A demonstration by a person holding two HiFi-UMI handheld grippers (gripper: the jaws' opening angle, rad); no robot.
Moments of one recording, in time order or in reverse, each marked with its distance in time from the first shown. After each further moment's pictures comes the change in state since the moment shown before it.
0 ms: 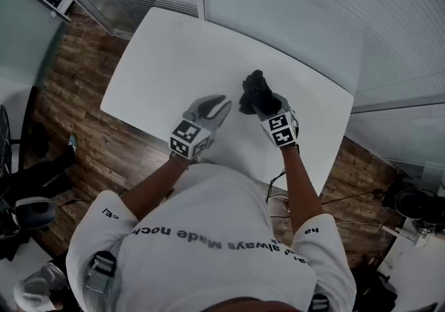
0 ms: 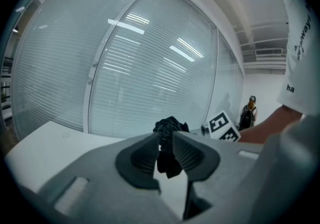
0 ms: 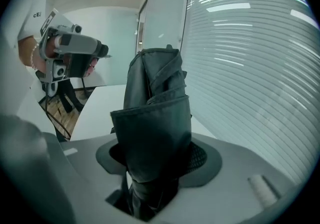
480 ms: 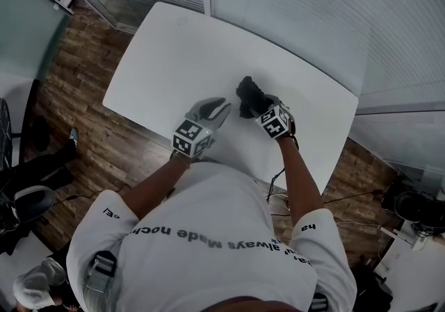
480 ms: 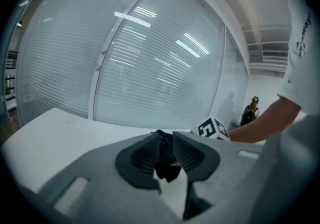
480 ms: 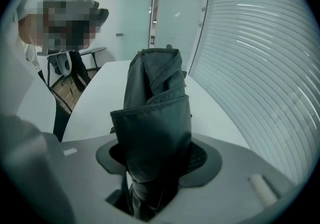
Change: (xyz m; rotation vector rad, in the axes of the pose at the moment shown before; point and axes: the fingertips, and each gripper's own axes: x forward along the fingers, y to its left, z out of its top) left arm -0.003 0.023 -0.040 -0.062 0.063 0.023; right arm 0.064 0.025 -0.053 -0.114 0.231 0.124
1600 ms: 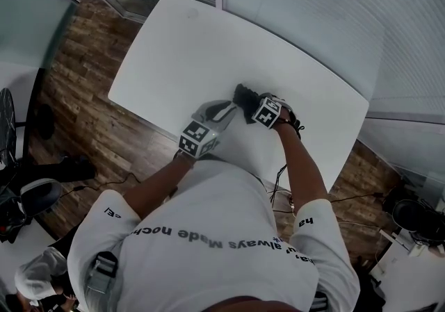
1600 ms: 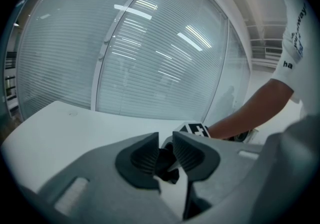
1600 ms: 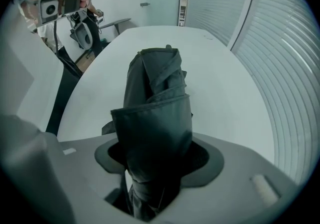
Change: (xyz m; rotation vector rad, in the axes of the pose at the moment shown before) left arm 0.002 0.019 -0.035 -0.008 0.079 0.009; right arm 0.084 0.034 -0.036 -0.225 0.305 0.236
